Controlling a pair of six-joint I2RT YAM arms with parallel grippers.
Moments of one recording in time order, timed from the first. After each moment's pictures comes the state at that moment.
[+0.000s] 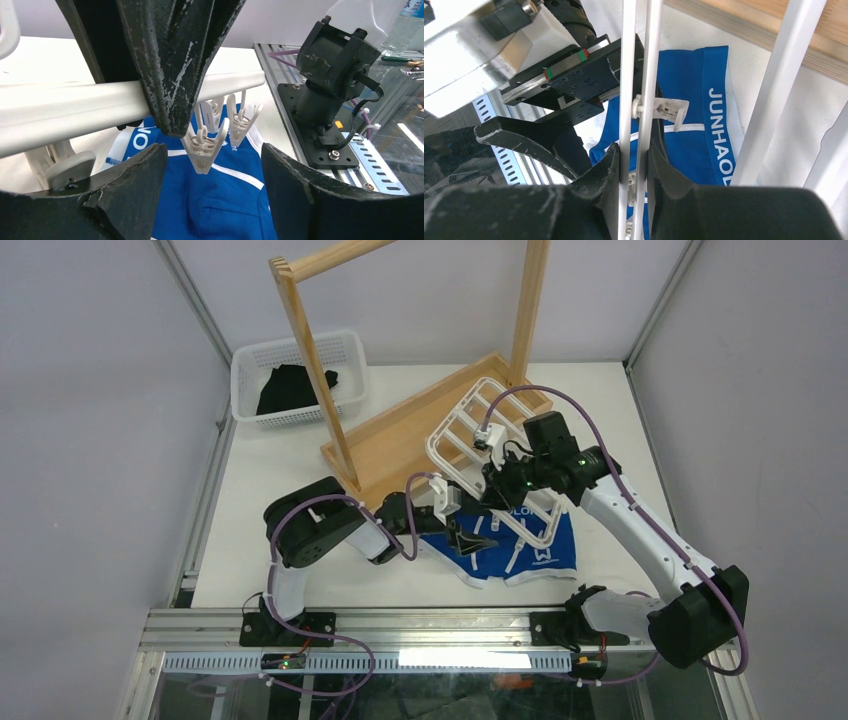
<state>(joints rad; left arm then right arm) -0.93 1.98 0.65 1.54 0.64 -0.19 0.49 1.19 1.08 -0.81 -0.59 -0.36</state>
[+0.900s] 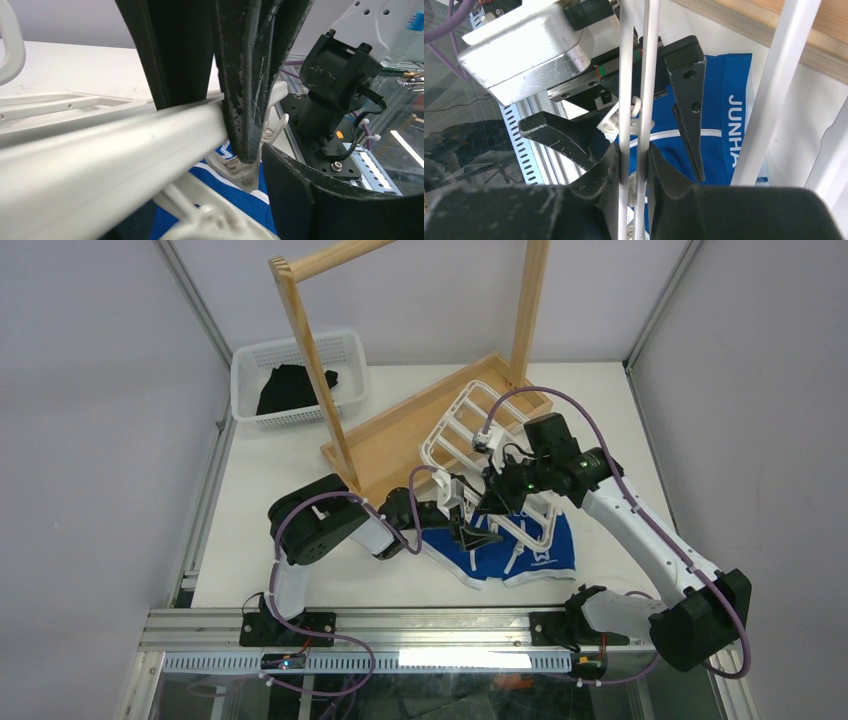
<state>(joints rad) -0.93 2.01 0.71 1.54 0.64 -0.23 0.50 1.18 1.08 -0.83 -0.66 -0.37</state>
